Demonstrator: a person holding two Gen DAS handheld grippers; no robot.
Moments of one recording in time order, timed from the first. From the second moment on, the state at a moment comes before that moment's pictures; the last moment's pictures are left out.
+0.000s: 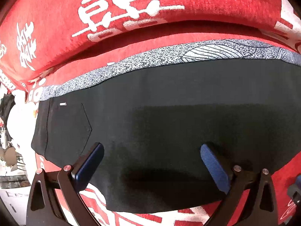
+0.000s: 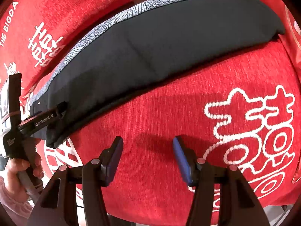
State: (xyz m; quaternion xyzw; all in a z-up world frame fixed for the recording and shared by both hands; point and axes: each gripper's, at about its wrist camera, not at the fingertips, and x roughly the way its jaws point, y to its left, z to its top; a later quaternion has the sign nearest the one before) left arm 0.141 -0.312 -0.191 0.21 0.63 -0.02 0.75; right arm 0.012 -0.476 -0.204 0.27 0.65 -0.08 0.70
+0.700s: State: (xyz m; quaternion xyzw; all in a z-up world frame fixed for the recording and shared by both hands) left arm 0.129 -0.330 -0.188 0.25 0.61 0.00 0.75; right arm 0.009 -0.552 -0.185 0.31 0.60 -0.13 0.72
